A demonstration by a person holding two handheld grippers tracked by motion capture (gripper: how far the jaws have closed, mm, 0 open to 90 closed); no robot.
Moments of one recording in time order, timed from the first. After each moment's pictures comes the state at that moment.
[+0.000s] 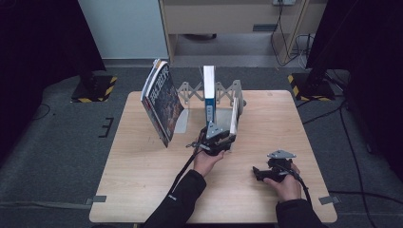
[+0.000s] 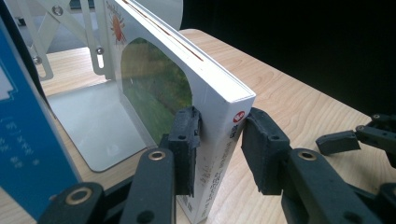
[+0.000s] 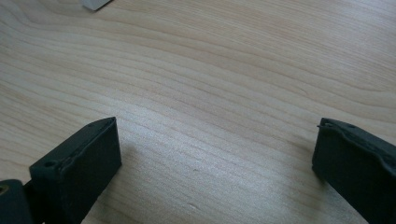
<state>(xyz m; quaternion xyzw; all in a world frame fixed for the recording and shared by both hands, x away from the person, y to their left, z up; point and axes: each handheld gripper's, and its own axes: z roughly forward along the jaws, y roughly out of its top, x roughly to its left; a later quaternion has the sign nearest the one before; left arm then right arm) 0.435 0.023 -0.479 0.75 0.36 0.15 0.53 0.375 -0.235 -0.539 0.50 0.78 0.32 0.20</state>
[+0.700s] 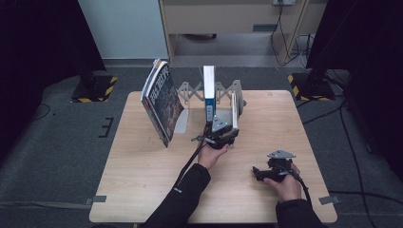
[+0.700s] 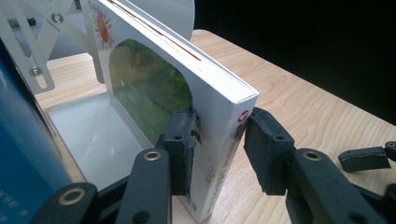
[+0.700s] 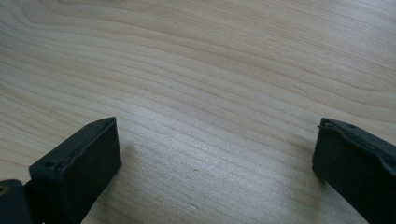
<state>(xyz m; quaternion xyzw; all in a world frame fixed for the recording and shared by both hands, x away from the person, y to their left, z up) 0.454 0.011 -0.478 0.75 0.36 0.16 0.52 0.375 -0.235 -0.539 0.50 0.78 0.32 0.20</state>
